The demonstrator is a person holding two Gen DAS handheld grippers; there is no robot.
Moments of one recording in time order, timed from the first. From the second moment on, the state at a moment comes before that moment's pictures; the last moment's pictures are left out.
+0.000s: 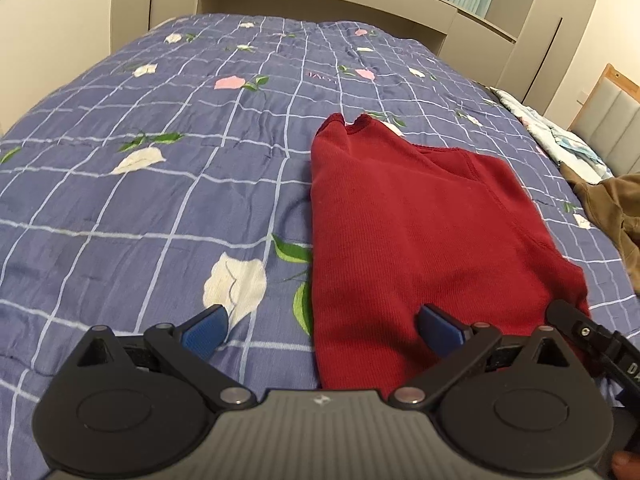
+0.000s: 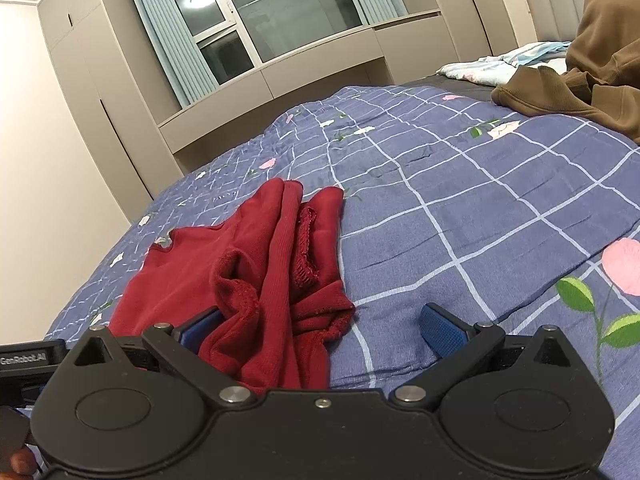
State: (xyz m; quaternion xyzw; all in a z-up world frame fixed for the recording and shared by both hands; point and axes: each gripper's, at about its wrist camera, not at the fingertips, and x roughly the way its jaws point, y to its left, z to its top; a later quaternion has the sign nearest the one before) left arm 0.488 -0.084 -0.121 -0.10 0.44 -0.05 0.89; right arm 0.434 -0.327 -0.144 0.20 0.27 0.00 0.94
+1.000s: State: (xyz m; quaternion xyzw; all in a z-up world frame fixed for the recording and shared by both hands) left arm 0.531 -0.074 -0.125 -0.13 0.46 -0.08 0.87; right arm 0.455 -0.335 -0.142 0.28 0.27 0.09 0.92
